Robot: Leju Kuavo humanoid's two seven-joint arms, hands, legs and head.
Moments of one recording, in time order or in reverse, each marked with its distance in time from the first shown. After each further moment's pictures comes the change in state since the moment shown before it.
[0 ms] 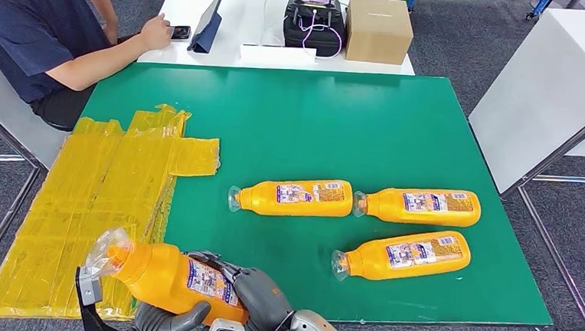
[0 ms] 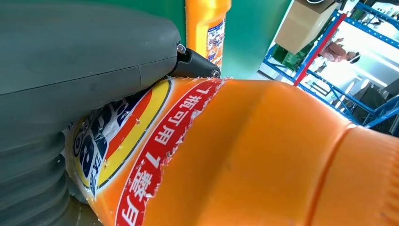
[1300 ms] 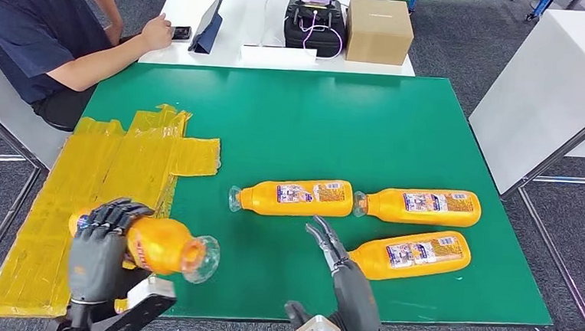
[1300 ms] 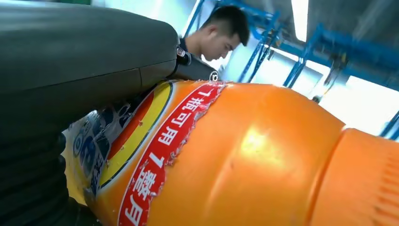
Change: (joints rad) left arm -0.052 -0.079 0.264 -0.117 -1.729 0.631 -0.023; right arm 0.259 -0.204 -0.213 -0.484 0.123 -0.300 0.152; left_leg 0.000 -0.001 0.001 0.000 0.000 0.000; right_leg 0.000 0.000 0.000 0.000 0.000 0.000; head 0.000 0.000
